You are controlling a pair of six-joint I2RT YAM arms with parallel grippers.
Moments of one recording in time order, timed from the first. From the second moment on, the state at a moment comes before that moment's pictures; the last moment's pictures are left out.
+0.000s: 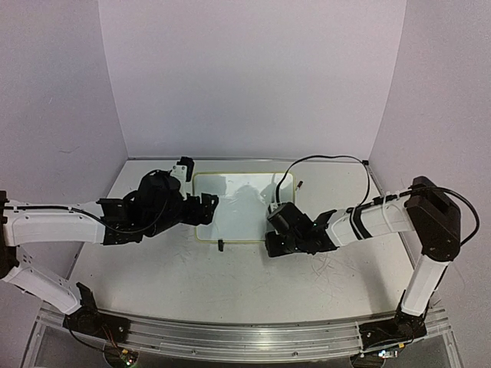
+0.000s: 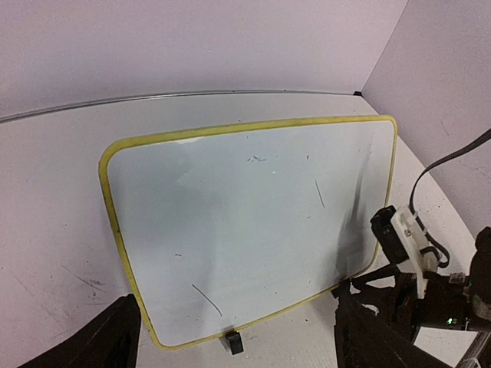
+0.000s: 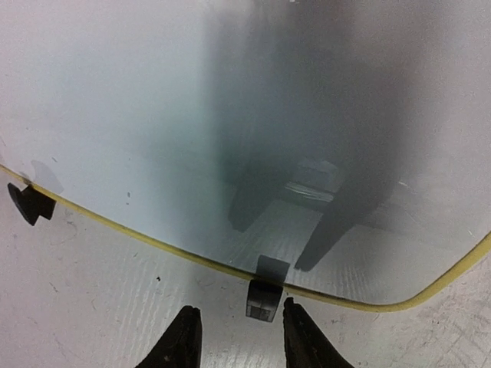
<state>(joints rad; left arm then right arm) -0.99 1.31 0.84 0.02 -0.43 -0.46 0.95 1.82 1.00 -0.12 0.28 0.56</state>
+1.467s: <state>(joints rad) -0.98 1.23 1.17 0.00 -0.62 -0.11 0.95 1.67 0.79 -0.02 0.35 0.47</state>
